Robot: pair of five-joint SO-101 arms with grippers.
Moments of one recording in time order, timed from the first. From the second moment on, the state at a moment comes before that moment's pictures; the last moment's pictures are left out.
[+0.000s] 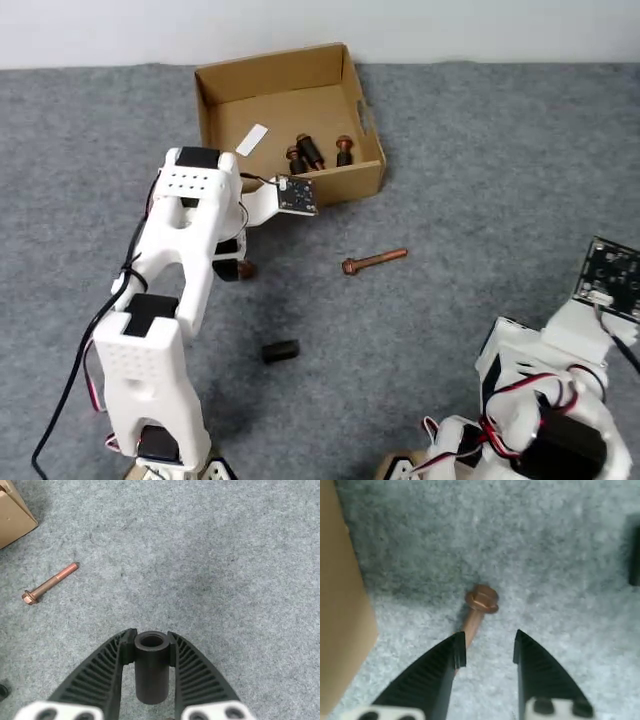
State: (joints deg) left arm 3.0 28.9 -9.8 89.1 -66.3; right arm 20.9 -72.8 31.8 99.7 -1.5
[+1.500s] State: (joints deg) left arm 18.6 -16.8 -8.0 99.4 1.3; right arm 12.6 -88.8 38.9 100.0 0.9
